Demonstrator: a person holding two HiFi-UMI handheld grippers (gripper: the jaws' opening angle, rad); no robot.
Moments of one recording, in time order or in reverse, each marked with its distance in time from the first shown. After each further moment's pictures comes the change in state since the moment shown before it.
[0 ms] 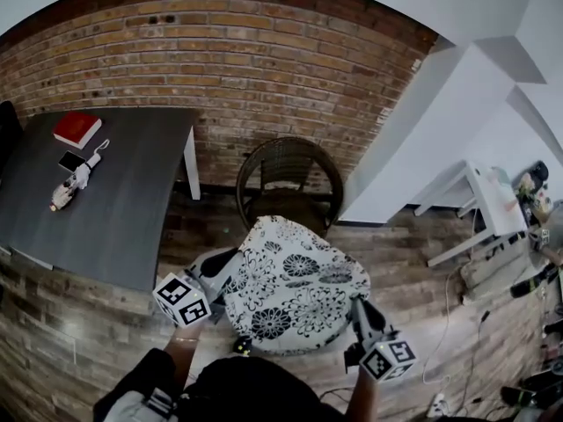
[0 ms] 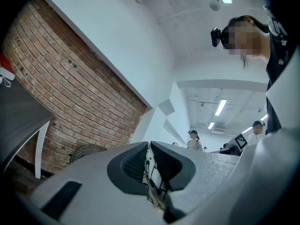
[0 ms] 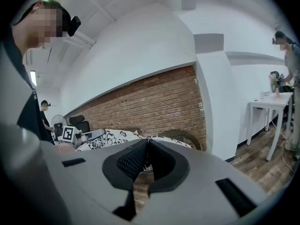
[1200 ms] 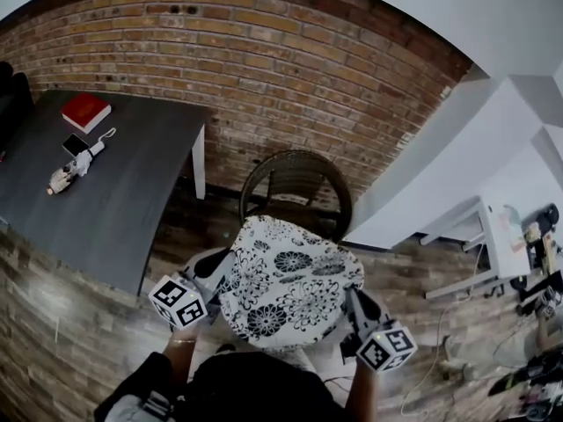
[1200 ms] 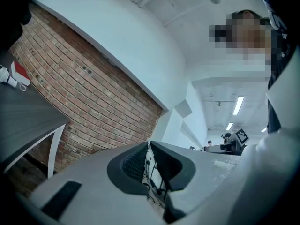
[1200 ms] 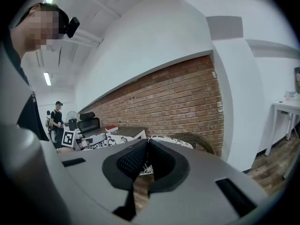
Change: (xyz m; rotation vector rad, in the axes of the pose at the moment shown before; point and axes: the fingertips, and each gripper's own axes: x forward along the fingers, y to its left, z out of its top) left arm 0.033 0.066 -0.011 0.015 -0.059 0.196; right arm 0.116 -0.037 0.037 -0.062 0.047 0.178
